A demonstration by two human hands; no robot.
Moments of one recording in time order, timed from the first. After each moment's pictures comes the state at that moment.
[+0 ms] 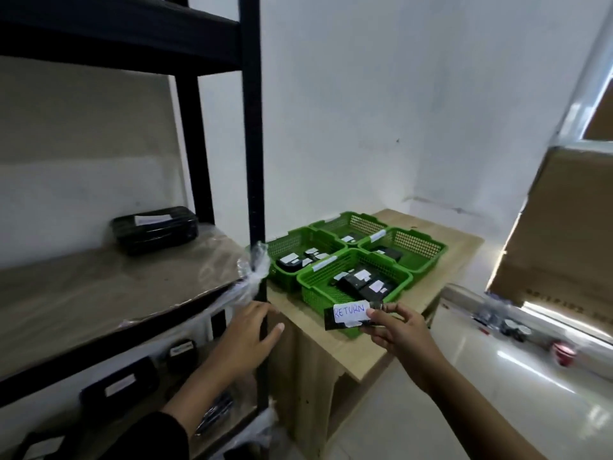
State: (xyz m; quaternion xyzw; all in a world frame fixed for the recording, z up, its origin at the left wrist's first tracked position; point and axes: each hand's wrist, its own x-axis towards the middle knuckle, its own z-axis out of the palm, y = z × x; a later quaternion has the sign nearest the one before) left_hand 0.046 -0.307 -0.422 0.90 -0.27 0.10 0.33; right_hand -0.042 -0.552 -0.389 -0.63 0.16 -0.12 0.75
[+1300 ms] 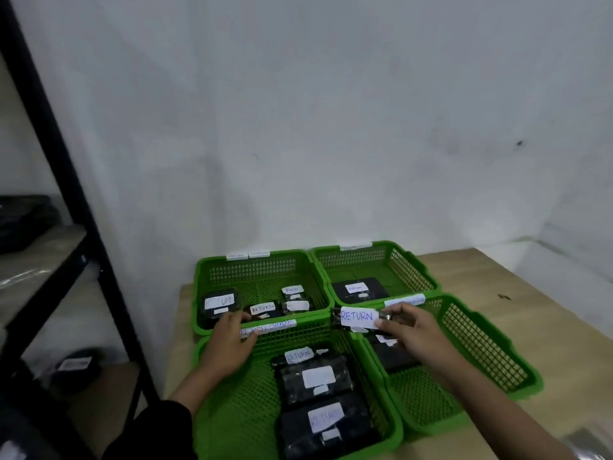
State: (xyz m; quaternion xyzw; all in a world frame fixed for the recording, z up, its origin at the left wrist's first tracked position) left_hand 0.359 -0.603 -0.513 0.93 0.09 0.08 0.34; right_hand 0.387 -0.915 -0.418 -0.80 0.00 0.08 0.59
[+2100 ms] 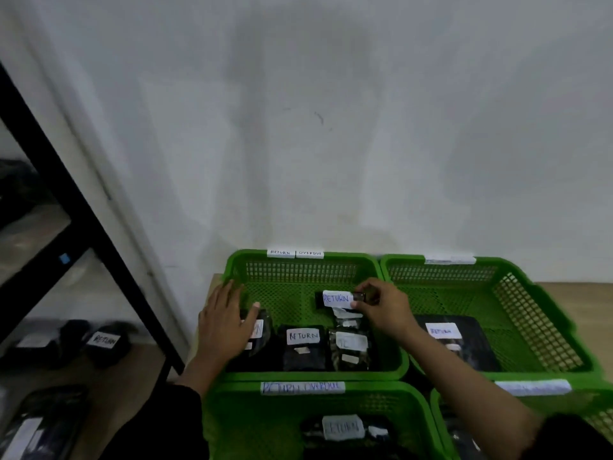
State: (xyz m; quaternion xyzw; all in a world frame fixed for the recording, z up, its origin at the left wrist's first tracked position) left_hand 0.492 -0.504 -0.571 0.93 0.28 0.12 0.19; right_hand 0.629 -0.751 -0.512 -0.90 -0.18 0.12 0.37
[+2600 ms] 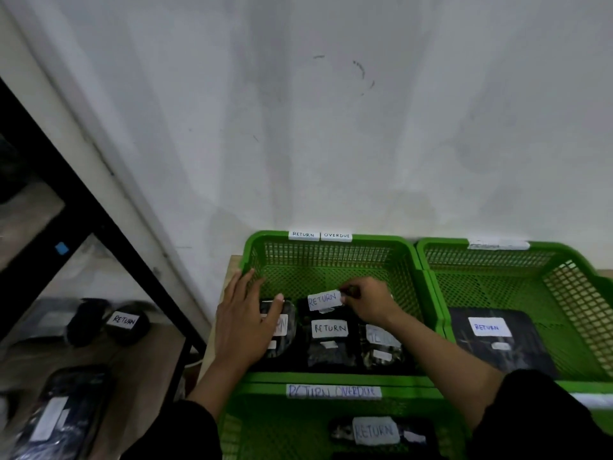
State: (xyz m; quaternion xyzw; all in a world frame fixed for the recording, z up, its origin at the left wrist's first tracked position) left_hand 0.490 -0.503 -0.581 0.93 0.28 0.14 0.21; right_hand 0.649 -0.677 -0.567 -0.91 -0.26 0.21 0.24
